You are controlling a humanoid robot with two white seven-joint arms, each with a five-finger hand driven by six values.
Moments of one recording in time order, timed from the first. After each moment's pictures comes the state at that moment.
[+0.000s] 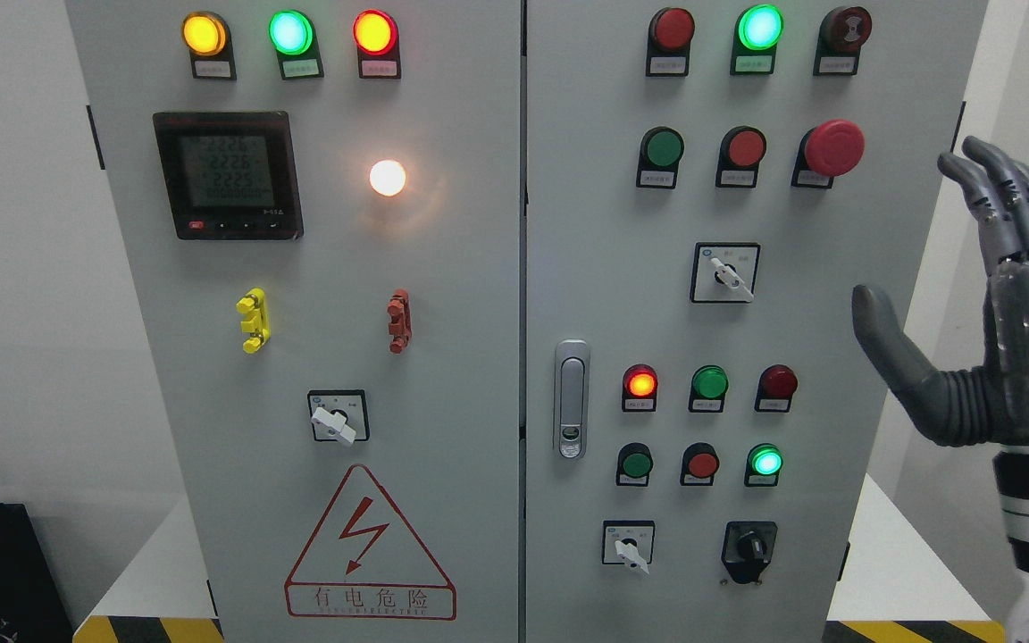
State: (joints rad) left arm 0.00 -0.09 0.00 0.00 0.00 -0.11 0.06; right arm -0.56 -0.25 -0.08 -2.01 0.77 0.00 -0.02
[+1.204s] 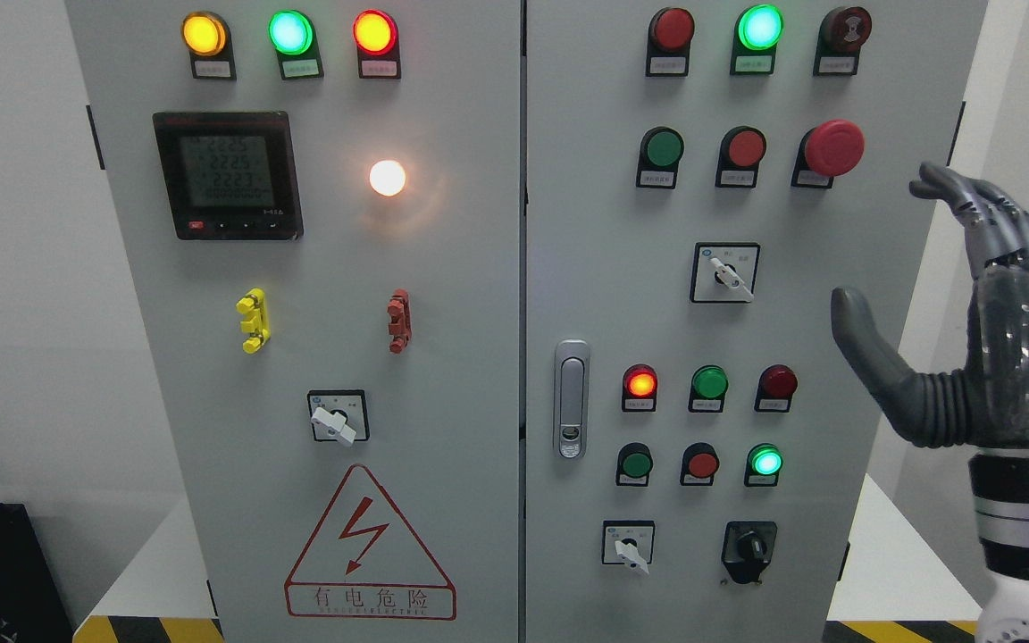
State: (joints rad) left arm 0.00 -0.09 0.00 0.00 0.00 -0.12 0.06; right arm -0.56 -0.17 -0.08 -2.00 0.76 0.00 -0.03
